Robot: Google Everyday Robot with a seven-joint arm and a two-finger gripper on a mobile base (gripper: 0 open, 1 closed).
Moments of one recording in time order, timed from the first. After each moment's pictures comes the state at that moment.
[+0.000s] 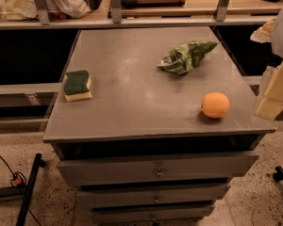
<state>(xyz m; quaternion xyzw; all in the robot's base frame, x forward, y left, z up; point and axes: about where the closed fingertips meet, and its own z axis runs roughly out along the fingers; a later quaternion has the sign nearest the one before) 0.438 -0.214 0.986 -0.60 0.78 -0.05 0.17</state>
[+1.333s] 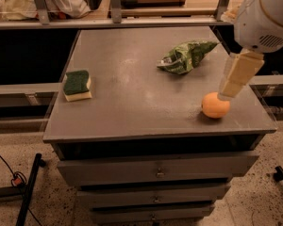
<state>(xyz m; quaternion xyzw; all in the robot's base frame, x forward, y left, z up) 0.508 -0.181 0.984 -0.63 0.73 -0.10 0.24</state>
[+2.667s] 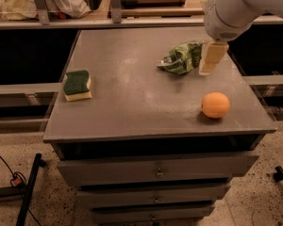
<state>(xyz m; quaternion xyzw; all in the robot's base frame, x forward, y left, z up) 0.625 -0.169 0.969 -0.65 0.66 -0.22 0.28</state>
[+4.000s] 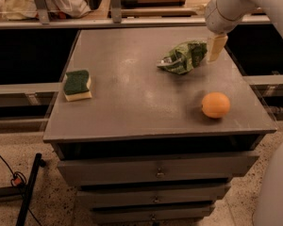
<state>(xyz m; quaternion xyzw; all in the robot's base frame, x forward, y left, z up) 0.746 -0.207 0.912 -0.76 0.56 -0.18 0.26</state>
